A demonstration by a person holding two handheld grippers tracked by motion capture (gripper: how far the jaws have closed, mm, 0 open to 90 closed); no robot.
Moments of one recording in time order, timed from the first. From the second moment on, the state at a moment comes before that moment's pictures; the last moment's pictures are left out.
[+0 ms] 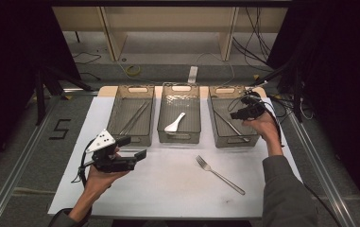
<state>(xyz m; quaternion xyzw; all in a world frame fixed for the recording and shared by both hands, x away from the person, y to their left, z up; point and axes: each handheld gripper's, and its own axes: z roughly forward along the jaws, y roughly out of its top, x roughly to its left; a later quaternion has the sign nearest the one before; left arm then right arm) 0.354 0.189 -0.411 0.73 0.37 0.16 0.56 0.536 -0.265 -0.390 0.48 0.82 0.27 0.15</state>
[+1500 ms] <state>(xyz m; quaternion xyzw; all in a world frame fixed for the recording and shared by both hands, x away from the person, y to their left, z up) 0.353 0.187 -0.411 0.73 0.36 0.16 0.55 0.398 -0.200 -0.420 0.30 0.94 0.17 0.06</state>
